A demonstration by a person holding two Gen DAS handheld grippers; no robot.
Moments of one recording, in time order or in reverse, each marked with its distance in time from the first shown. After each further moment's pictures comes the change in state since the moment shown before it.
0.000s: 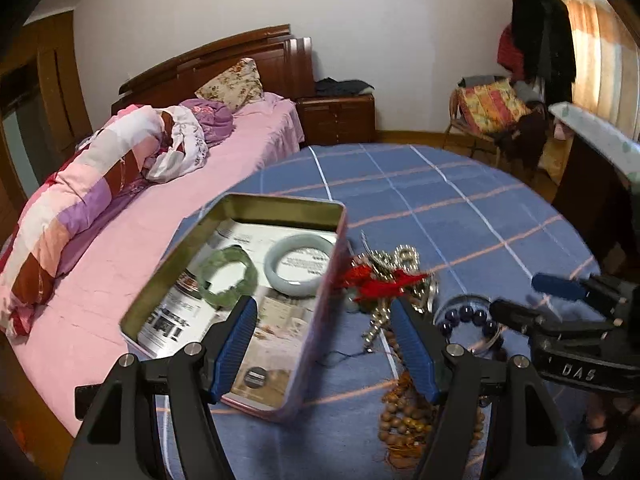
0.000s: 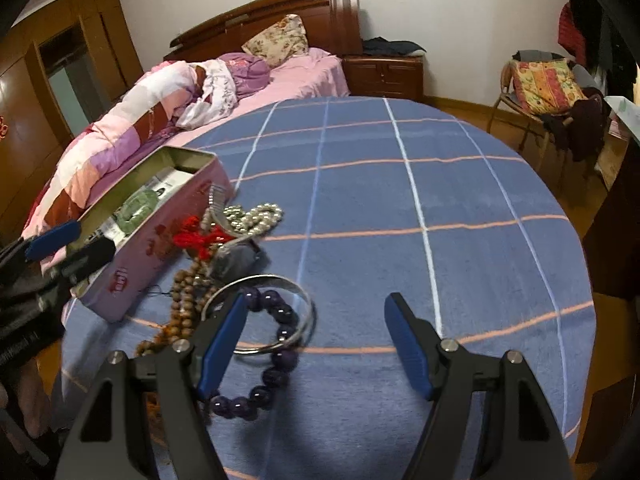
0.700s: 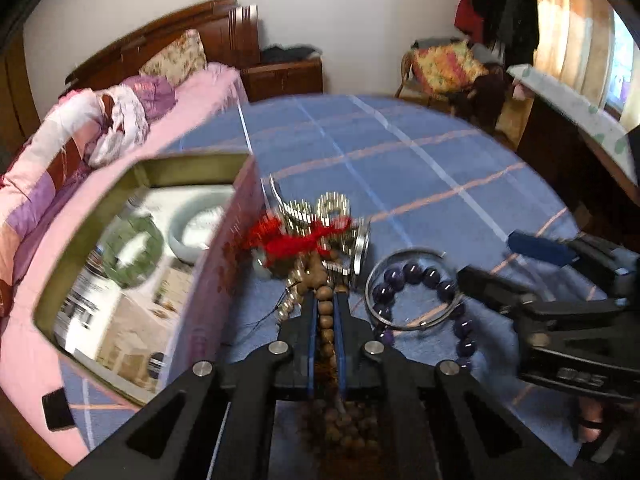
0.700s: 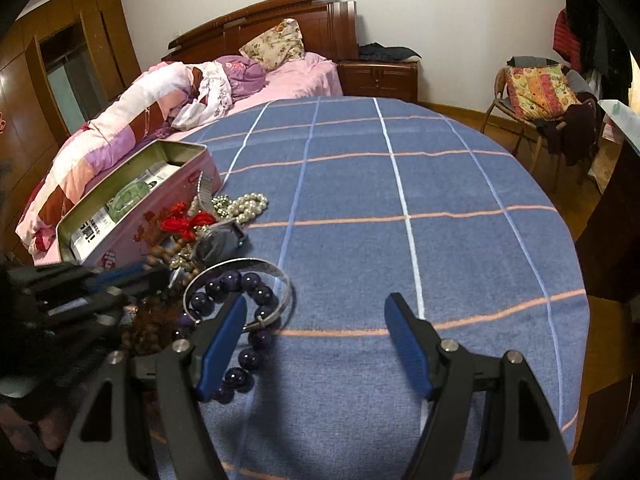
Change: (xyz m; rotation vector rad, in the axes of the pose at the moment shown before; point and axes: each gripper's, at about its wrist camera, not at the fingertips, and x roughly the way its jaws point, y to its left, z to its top) left arm 0.023 -0.036 -0.015 0.063 0.092 -0.177; right arm -0.004 -0.006 -0.013 -0.019 -0.022 -0.023
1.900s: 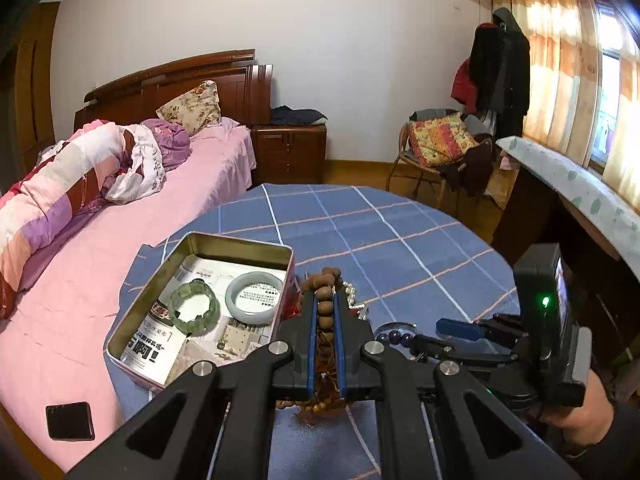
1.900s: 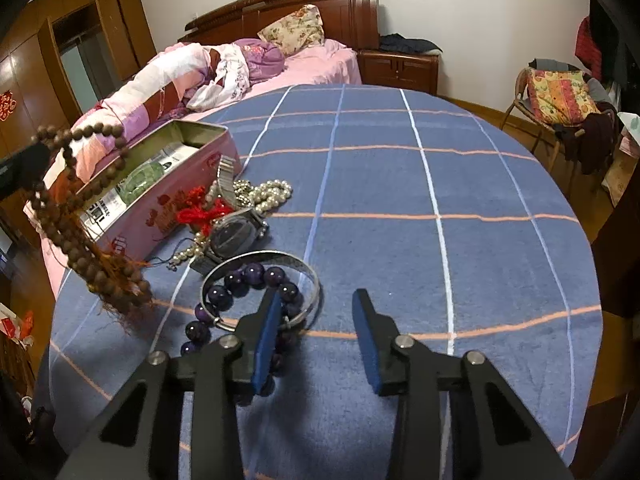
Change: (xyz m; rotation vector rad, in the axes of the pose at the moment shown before) left arm -0.082 0.030 0.021 -0.067 -0.203 -0.034; right arm 0.012 0.014 0.003 -0.053 0.058 0.041
